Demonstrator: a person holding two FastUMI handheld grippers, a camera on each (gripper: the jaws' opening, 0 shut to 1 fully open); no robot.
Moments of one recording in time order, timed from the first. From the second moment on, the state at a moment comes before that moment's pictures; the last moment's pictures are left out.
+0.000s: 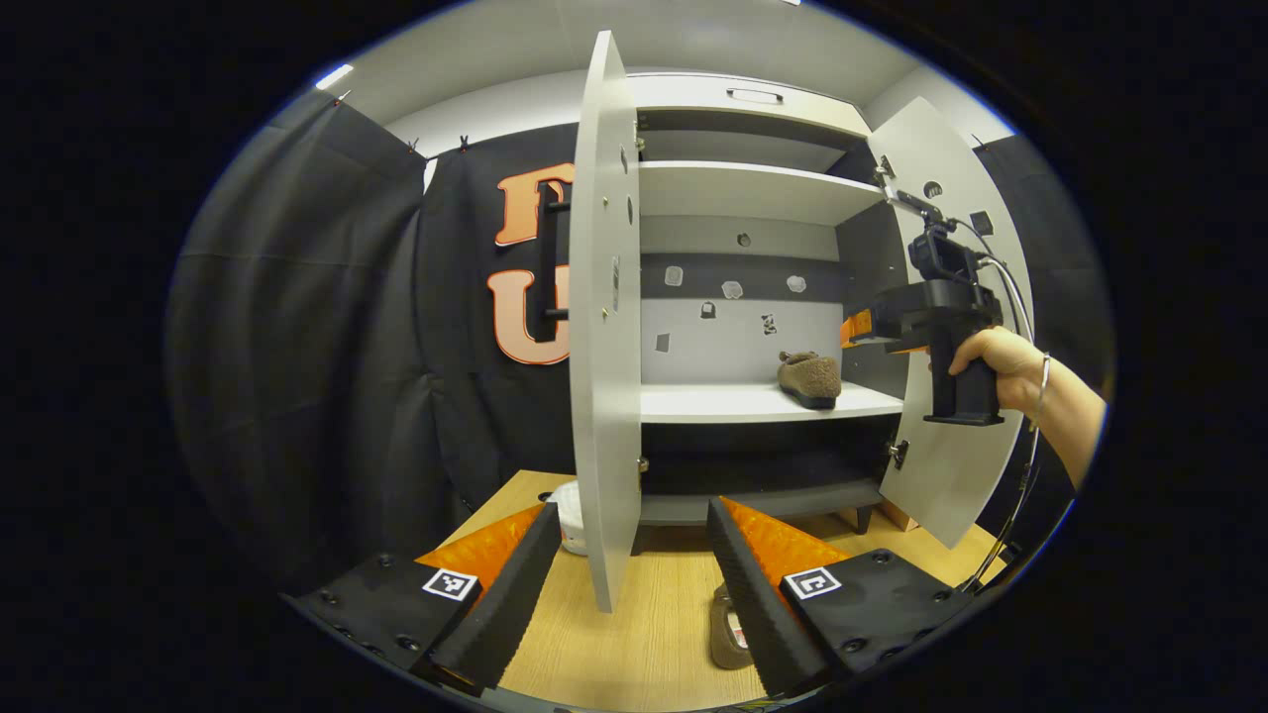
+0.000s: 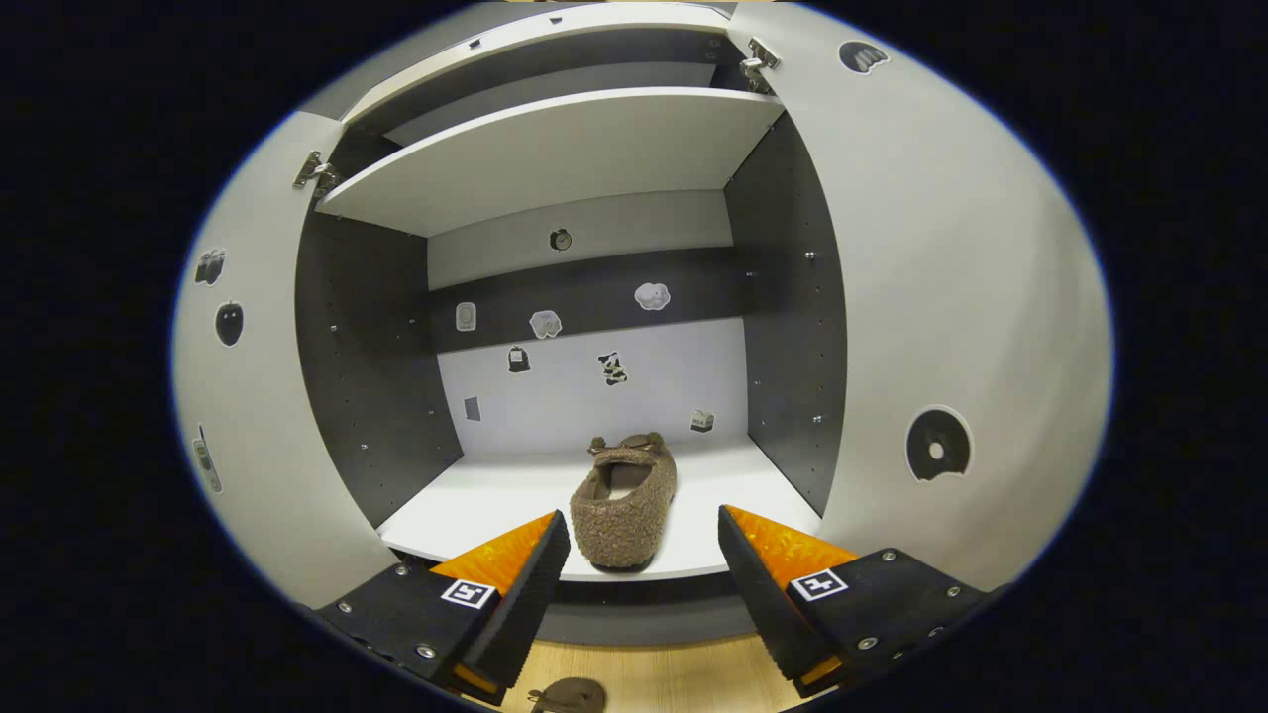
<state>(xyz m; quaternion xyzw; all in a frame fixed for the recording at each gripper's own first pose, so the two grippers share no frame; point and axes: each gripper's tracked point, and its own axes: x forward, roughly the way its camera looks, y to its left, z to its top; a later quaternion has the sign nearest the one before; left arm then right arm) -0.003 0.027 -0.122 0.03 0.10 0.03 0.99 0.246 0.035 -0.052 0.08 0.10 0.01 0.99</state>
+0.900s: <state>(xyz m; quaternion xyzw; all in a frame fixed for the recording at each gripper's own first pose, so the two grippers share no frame) 0.056 -0.053 -0.395 0.02 0.33 -0.09 0.94 0.106 -0.015 -0.078 0.00 0.06 -0.01 1.00</state>
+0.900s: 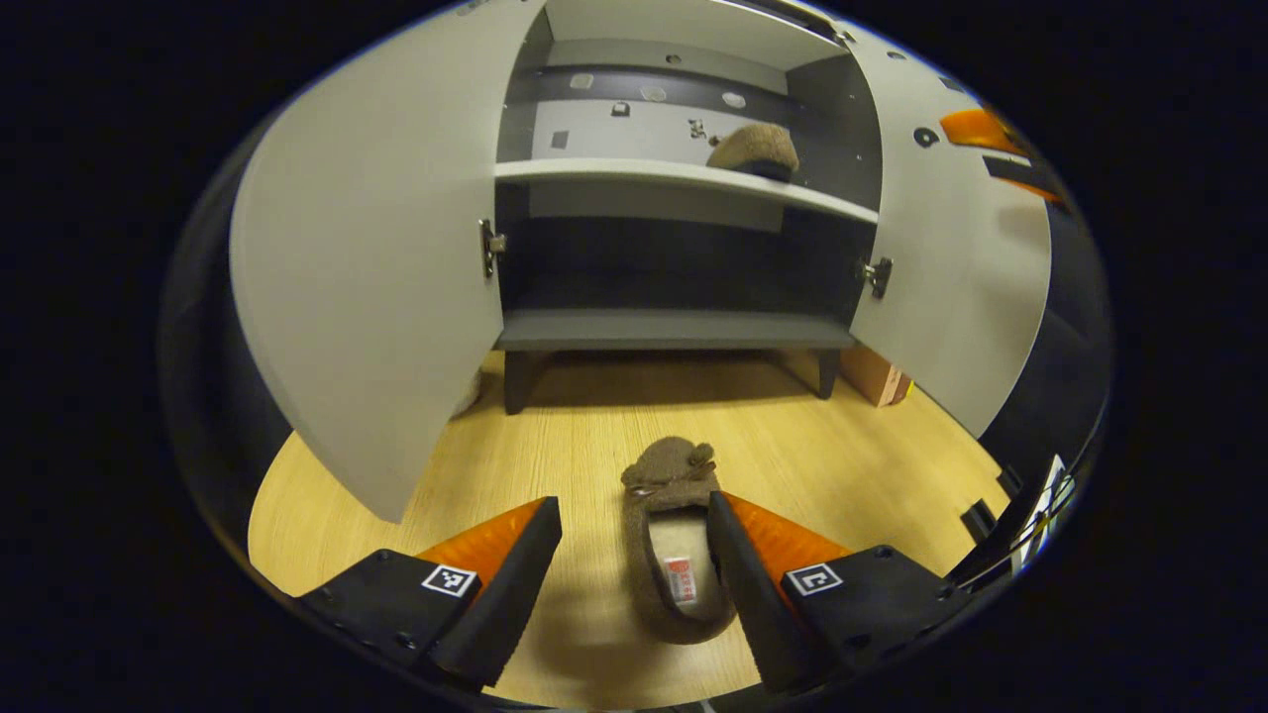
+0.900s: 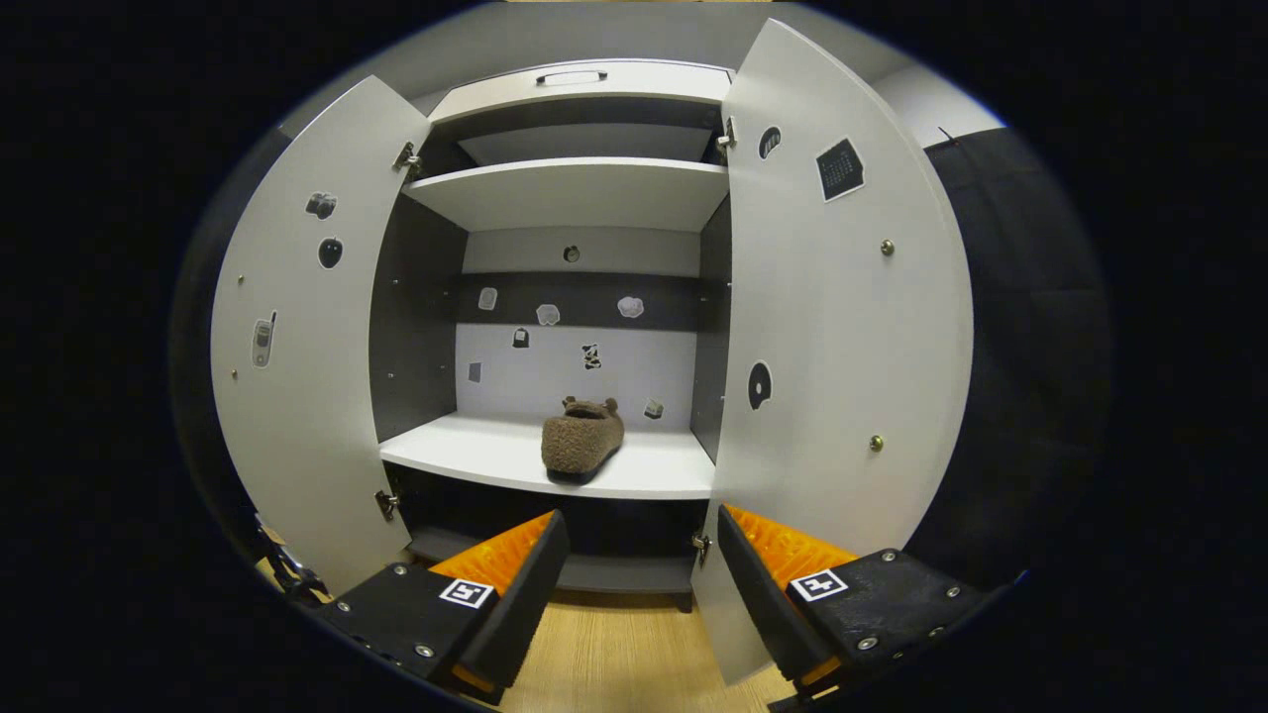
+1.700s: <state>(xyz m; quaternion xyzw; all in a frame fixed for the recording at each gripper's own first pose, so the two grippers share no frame) 0.059 -0.060 -0.484 -0.01 0.47 -0.09 0.88 0.083 -0.043 -0.084 0.00 0.07 -0.04 1.00</state>
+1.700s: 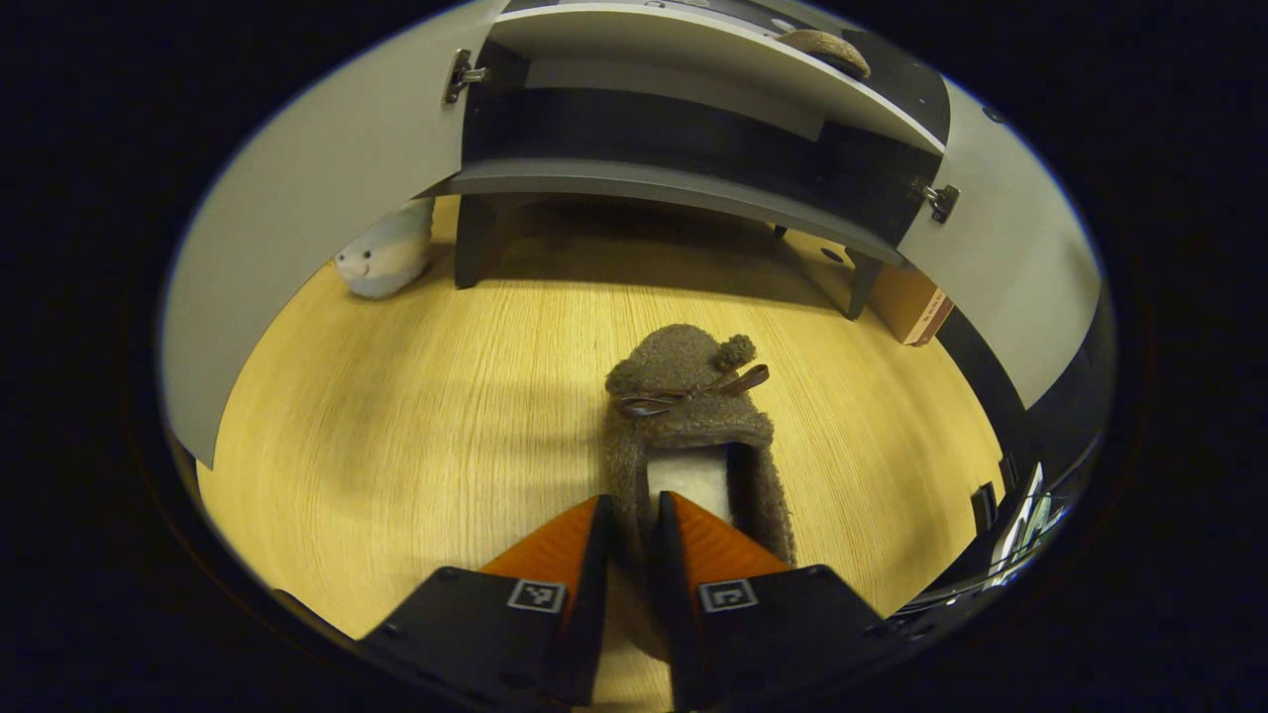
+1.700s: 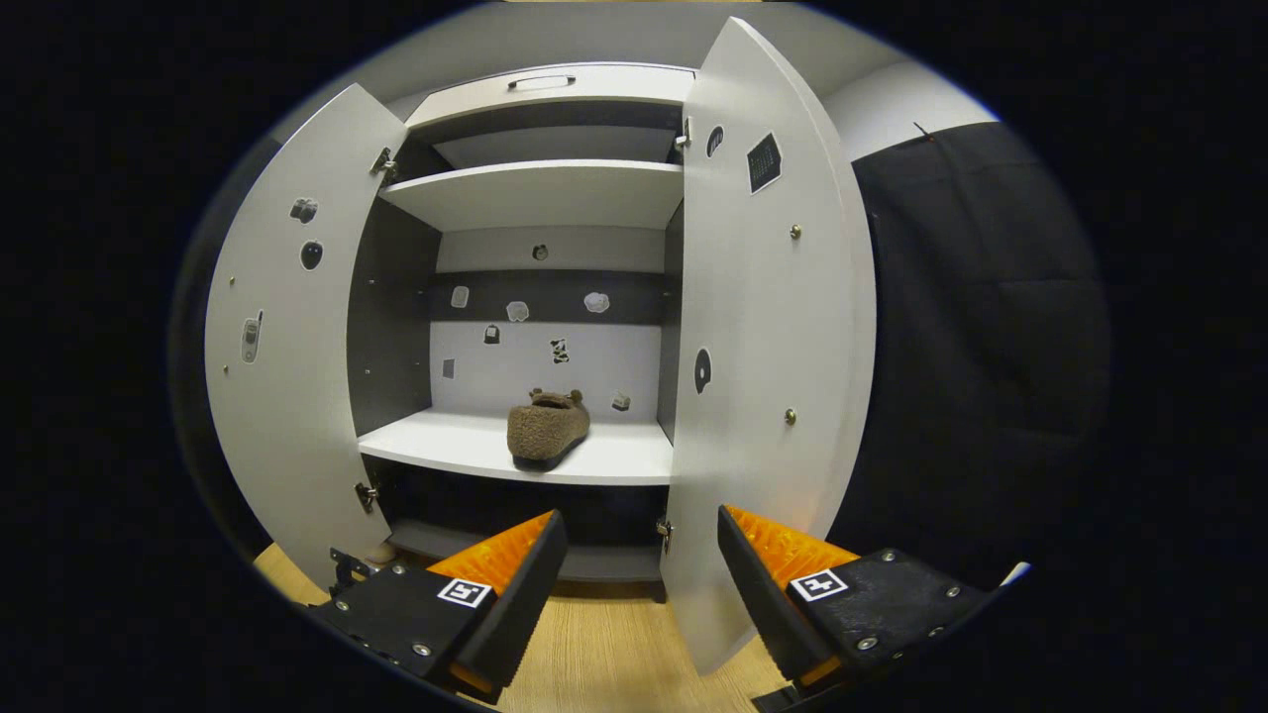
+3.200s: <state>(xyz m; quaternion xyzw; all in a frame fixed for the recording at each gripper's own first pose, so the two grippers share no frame) 0.167 -0.040 -0.084 -0.08 0.30 -0.02 0.95 0.058 -0.053 -0.058 0.04 0.05 0.11 0.99</state>
